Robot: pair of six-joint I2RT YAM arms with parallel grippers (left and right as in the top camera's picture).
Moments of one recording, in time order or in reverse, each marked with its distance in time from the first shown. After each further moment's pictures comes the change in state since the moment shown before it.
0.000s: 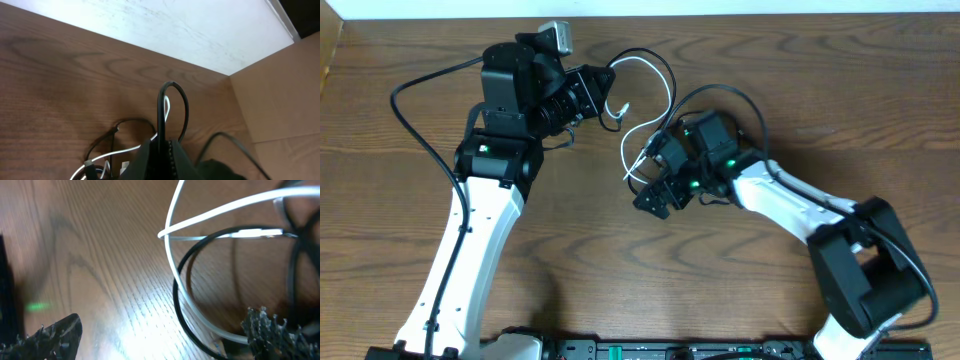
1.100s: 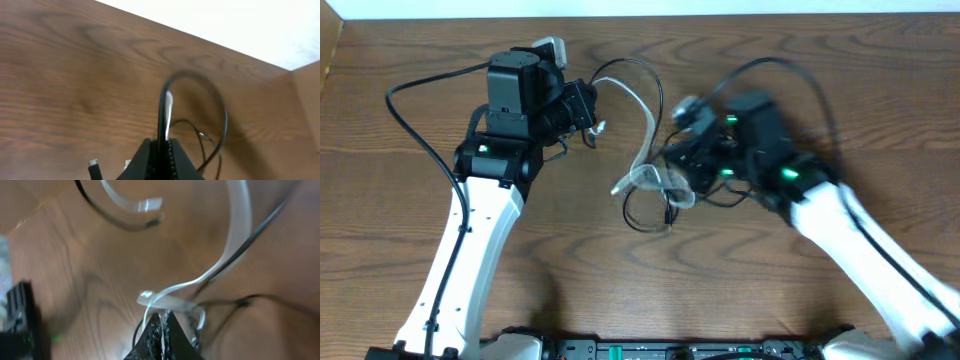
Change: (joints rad) left arm 0.000 0.000 0.000 -0.179 -0.208 0.116; right arm -0.087 -0.462 0.000 -0.088 0.077 0.048
